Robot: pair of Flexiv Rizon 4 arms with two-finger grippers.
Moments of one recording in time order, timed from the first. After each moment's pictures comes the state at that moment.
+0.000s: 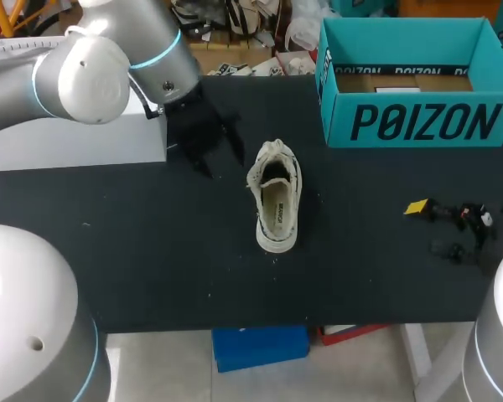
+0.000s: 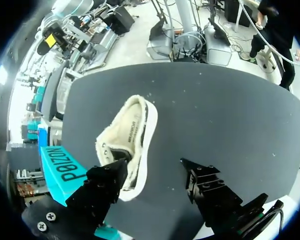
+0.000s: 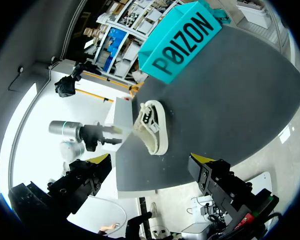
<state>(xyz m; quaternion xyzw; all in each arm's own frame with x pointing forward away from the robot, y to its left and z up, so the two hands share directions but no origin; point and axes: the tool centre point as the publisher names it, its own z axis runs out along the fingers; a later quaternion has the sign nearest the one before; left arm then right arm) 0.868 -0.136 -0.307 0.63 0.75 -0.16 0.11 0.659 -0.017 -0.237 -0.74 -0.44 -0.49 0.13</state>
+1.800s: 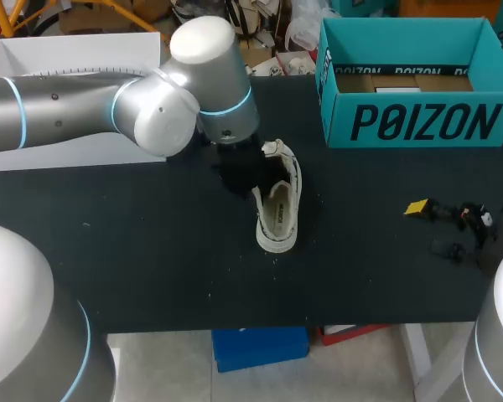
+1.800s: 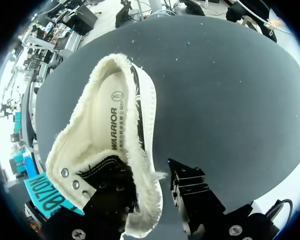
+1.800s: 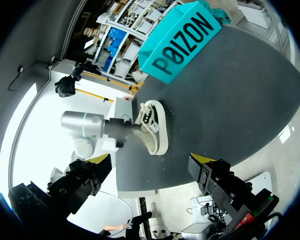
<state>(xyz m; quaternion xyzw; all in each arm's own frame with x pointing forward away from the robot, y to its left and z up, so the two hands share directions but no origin) 0.891 -0.196 -0.411 0.72 0.68 -0.07 0.09 0.659 -0.017 -0.237 -0.74 -0.44 -0.49 0.13</state>
